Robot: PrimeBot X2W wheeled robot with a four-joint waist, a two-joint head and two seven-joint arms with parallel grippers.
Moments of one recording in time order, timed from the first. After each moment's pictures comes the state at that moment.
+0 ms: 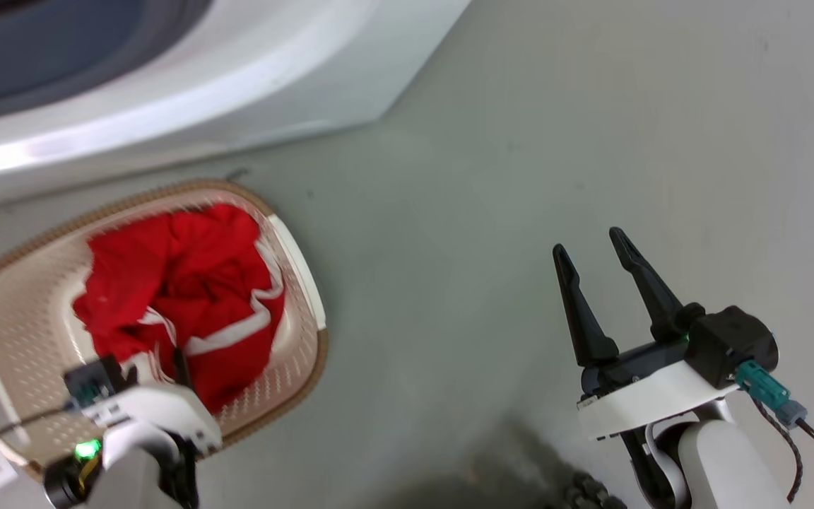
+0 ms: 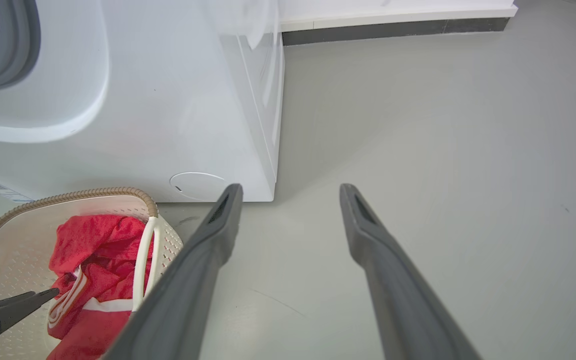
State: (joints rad) left arm -0.49 0.14 0.22 1.02 -0.24 0.00 -0.26; right arm -0.20 -0.05 0.21 0.07 0.17 0.13 -0.22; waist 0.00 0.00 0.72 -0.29
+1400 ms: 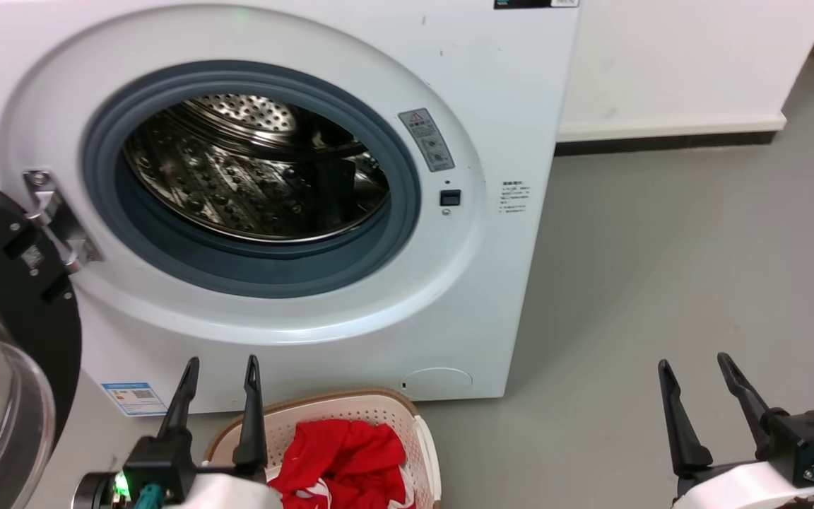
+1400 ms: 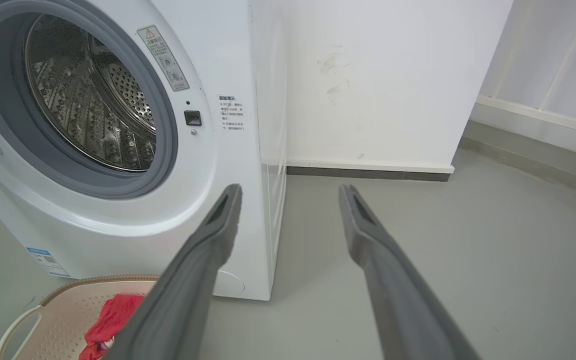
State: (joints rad) left arm 0.05 0.06 -0.03 0.08 -0.10 0.00 -0.26; right arm 0.14 -0.05 -0.02 -0.13 0.05 0.13 -0.02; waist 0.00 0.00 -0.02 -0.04
